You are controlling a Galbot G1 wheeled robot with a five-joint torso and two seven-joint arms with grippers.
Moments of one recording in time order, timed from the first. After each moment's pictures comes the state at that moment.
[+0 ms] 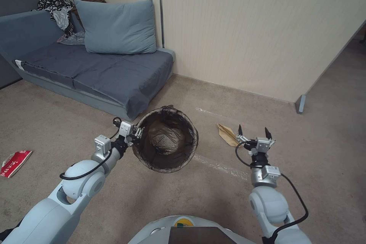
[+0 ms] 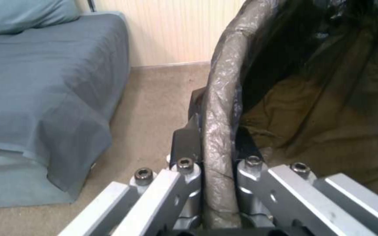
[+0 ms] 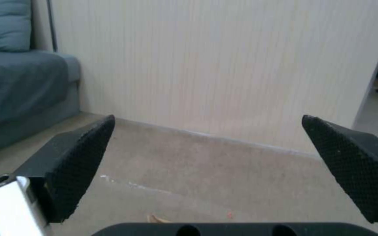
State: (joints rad) left arm 1.41 -0.88 -0.46 -2.19 -0.57 0.35 0.02; right arm -1.52 1.27 0.57 1.95 0.16 0.15 0.26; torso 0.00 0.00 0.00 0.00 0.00
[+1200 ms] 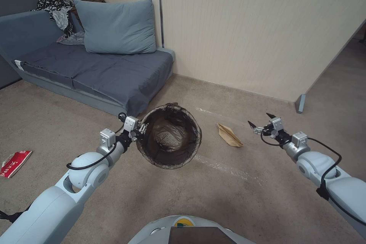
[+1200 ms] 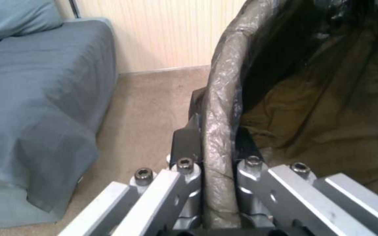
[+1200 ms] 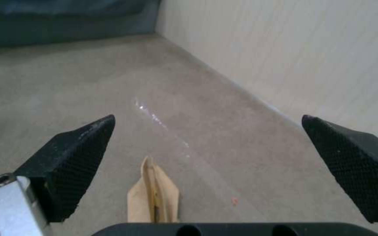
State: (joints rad) left arm 1.31 -0.85 -0.38 -2.15 -0.61 0.35 0.02; right arm -1.36 0.66 0.52 1.70 0.60 0.14 -0.04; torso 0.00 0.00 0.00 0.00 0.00
